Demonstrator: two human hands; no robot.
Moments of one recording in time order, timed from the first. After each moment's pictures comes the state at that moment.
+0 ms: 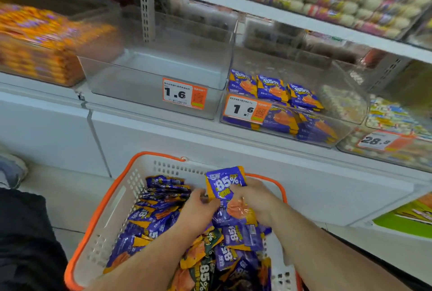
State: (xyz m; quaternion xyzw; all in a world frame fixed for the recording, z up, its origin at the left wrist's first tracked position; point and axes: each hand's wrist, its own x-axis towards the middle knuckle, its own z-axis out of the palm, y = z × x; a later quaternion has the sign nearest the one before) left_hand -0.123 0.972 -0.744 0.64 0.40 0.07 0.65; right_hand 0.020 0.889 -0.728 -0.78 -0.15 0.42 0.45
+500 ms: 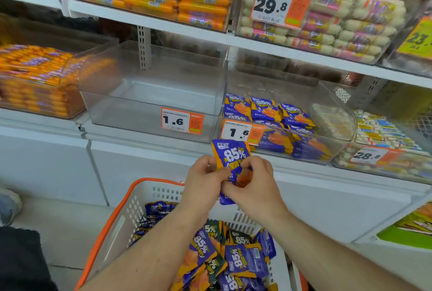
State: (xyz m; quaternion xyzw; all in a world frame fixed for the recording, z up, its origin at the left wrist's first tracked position) left_hand -0.100 0.997 -0.633 0.54 0.30 0.28 0.73; right_hand -0.022 0.903 -0.622 -0.85 -0.32 0.09 0.41
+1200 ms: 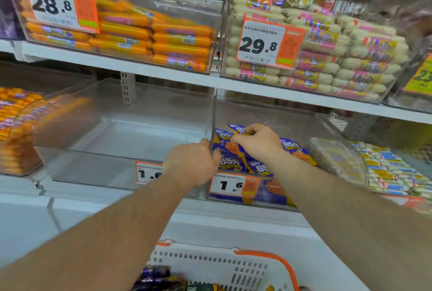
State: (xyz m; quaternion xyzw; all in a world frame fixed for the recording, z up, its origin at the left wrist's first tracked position) left_hand 0.013 1.118 -0.565 0.94 0.30 0.14 0.05; right_hand 0.150 1.021 -0.534 -0.90 -0.25 0.06 0.35
